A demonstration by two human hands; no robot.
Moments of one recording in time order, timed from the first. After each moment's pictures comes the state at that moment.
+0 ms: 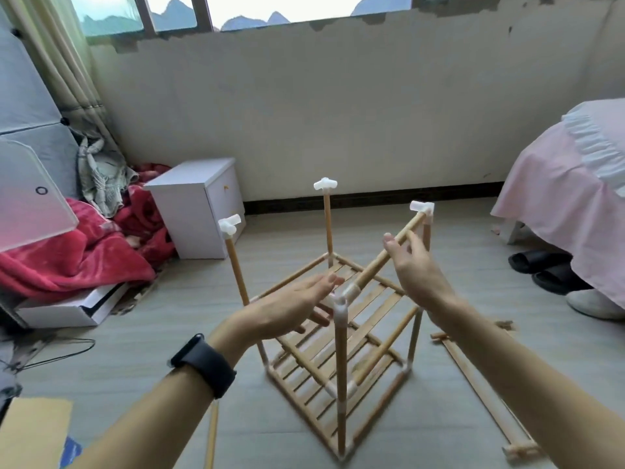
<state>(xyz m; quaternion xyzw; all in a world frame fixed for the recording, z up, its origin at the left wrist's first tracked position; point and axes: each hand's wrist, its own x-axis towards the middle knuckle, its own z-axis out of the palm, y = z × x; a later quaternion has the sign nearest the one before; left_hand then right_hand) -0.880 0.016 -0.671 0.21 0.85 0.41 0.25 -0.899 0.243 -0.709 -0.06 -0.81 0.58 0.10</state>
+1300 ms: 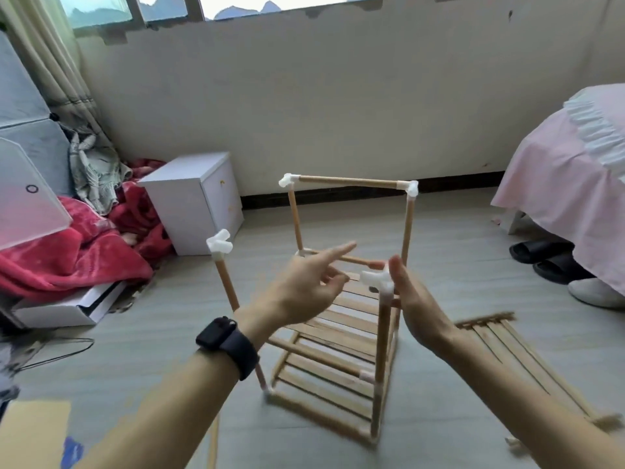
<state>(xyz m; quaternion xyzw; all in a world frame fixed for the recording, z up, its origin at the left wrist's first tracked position) -0.908 0.029 -0.689 0.30 0.89 0.33 0.02 -0.873 0.230 -0.749 0.03 -0.78 0.62 0.04</state>
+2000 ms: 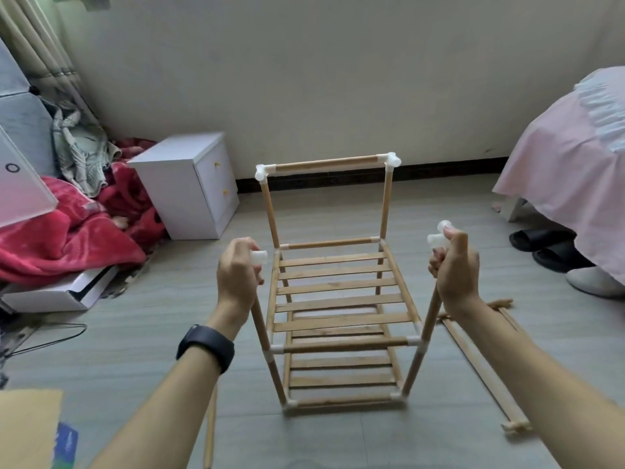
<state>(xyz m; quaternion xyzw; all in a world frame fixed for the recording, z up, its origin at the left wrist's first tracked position) -0.955 -0.031 -0.742 -0.04 0.73 0.67 -0.14 -0.915 0.268 -0.755 -0.13 -0.64 0.71 0.28</state>
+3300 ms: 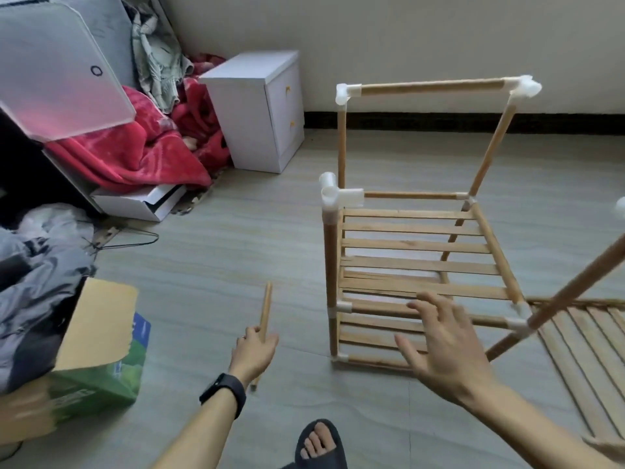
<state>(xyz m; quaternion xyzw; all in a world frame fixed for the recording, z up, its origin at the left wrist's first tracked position) -0.884 -0.173 -1.003 -0.28 0.87 0.36 0.17 -0.878 0.177 -0.925 0.13 -0.97 0.17 0.11</state>
